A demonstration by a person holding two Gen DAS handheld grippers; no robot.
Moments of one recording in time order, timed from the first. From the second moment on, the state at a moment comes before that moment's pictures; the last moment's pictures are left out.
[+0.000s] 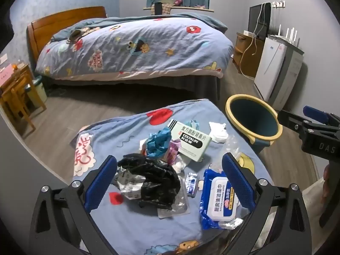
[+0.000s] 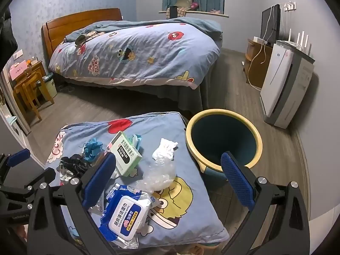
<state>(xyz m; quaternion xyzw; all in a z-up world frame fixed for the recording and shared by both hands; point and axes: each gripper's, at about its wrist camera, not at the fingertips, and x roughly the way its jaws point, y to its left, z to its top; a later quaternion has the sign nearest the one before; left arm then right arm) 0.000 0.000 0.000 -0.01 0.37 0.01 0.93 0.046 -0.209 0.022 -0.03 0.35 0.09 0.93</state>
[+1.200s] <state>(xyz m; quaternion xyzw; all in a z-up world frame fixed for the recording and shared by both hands) -0.003 0.005 0.000 -0.01 0.37 0.00 0.93 0.046 -0.203 0.017 -0.04 0.36 0.09 0.93</state>
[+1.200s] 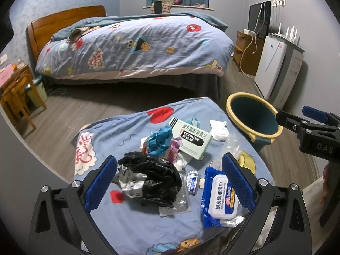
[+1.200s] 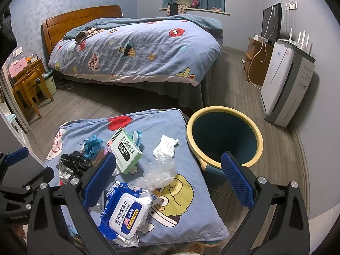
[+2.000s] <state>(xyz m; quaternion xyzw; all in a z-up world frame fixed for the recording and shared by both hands) -0.005 0.007 0.000 -0.01 0.37 0.00 0.93 0.046 -0.204 0.018 -0.04 0.36 0.09 0.93</state>
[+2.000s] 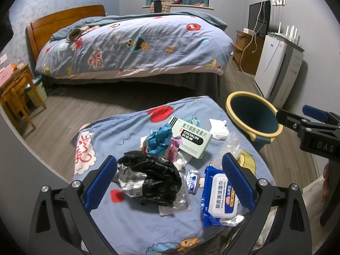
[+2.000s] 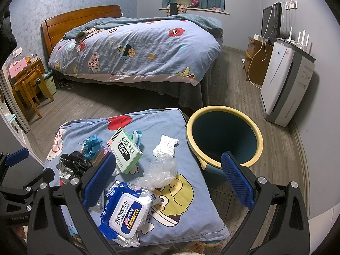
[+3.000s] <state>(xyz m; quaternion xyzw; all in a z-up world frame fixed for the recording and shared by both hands) -0.012 0.008 -0.018 -0.01 0.38 0.01 0.93 0.053 -0.210 -0.003 -0.01 0.41 0.09 0.91</state>
